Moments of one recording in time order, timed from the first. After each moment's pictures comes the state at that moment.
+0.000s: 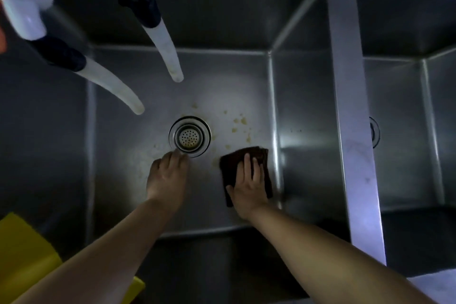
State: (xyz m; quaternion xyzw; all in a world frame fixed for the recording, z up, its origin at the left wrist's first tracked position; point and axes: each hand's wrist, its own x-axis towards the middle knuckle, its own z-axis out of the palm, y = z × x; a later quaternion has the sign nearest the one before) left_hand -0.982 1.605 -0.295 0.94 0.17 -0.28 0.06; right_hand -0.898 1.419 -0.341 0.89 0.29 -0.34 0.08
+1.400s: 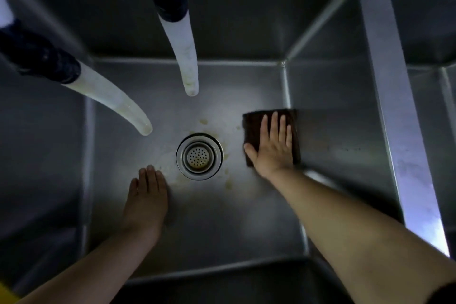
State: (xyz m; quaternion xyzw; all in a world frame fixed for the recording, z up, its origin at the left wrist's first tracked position) left_hand -1.000 1.658 -0.328 0.89 0.17 -0.43 -0.02; right_hand -0.778 1.476 -0.375 0.95 0.26 -0.17 0.08
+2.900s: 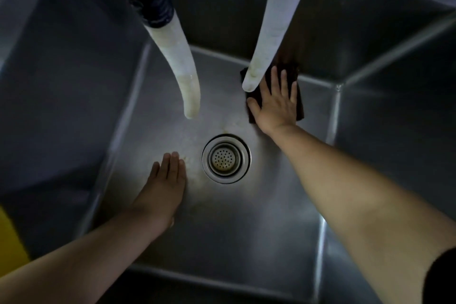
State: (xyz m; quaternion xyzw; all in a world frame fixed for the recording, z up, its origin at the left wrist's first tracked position) left_hand -1.013 1.662 -0.356 0.90 0.20 -0.40 0.04; right_hand -0.714 1.616 -0.392 0.90 0.42 -0.08 0.05
